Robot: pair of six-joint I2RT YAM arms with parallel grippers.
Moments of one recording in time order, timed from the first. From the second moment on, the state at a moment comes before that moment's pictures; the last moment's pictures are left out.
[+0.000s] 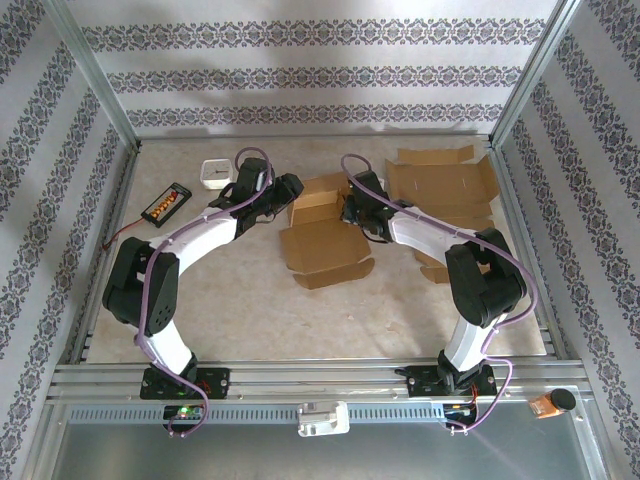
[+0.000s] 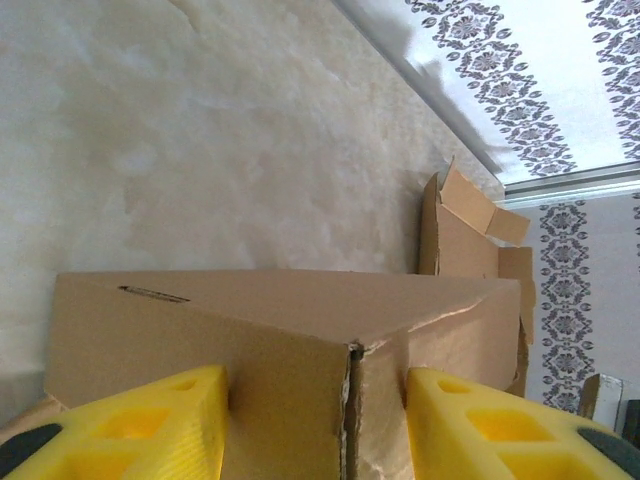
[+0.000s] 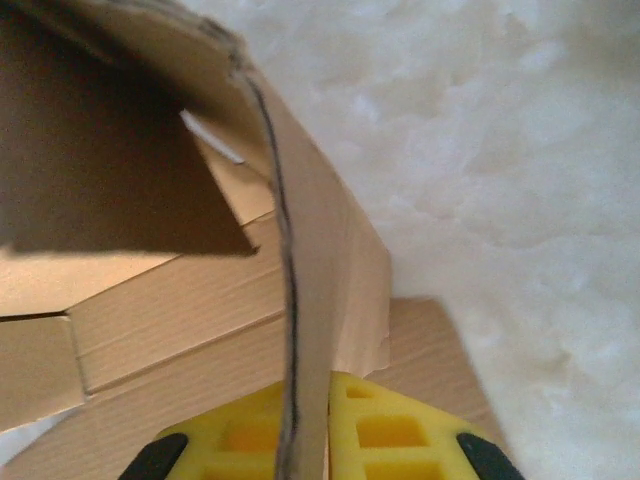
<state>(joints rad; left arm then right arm) -0.40 1.71 1.17 -0.03 0.17 -1.00 0.50 1.77 1.16 -0.24 0.10 0.72</state>
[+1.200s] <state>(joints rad) -0.40 1.74 1.17 -0.02 0.18 -0.98 0.30 1.41 1.03 -0.14 -0.29 0.10</state>
